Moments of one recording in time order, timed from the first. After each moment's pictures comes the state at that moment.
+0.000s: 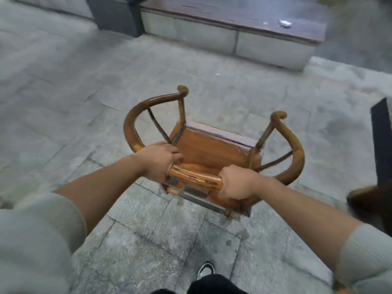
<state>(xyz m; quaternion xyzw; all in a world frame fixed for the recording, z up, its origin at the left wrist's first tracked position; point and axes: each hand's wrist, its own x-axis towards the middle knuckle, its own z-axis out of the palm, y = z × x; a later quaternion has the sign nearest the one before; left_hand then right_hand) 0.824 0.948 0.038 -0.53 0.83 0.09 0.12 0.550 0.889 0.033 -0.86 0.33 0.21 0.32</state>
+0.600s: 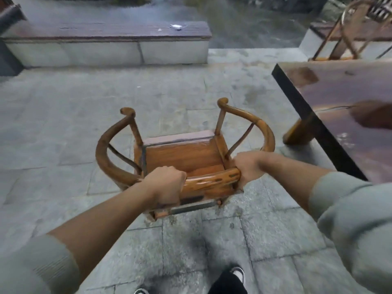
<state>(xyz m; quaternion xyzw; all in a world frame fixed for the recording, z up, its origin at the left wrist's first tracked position) 0.862 0.929 0.033 -0.40 0.89 0.13 0.16 0.568 0.914 0.039 -0.77 0.52 0.27 0.25</state>
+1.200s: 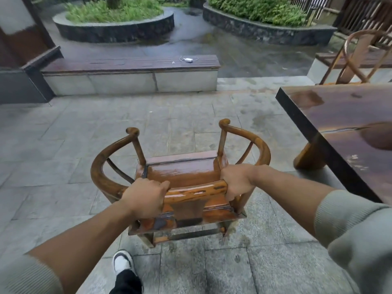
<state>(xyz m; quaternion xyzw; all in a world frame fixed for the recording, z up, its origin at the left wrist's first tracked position) 0.876 0.932 0.000 -0.42 0.90 -0.07 0.05 0.566 0.909 0.036 -0.82 0.47 0.21 0.25</state>
